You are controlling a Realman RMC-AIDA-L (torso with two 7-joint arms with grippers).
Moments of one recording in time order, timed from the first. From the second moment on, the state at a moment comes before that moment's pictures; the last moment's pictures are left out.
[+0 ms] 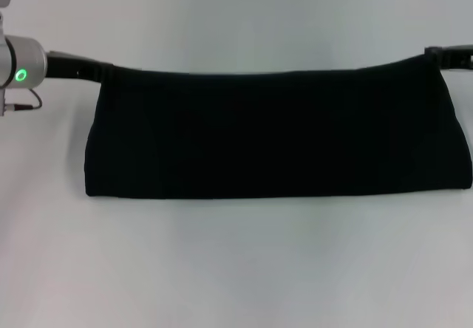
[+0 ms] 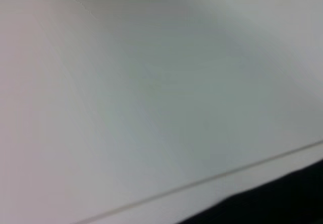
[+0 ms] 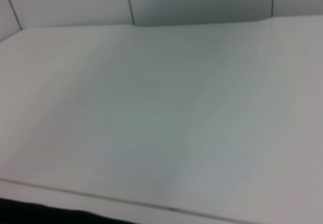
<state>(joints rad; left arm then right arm) -0.86 -1.93 0.77 0.53 2.33 0.82 -2.05 0.92 1.92 -0.32 -0.37 -2.42 -0.75 1.78</state>
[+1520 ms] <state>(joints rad) -0.91 -1.94 0.79 0.51 2.33 0.71 -2.05 0.95 1.90 -0.37 -0.38 -2.37 -0.68 1.80</state>
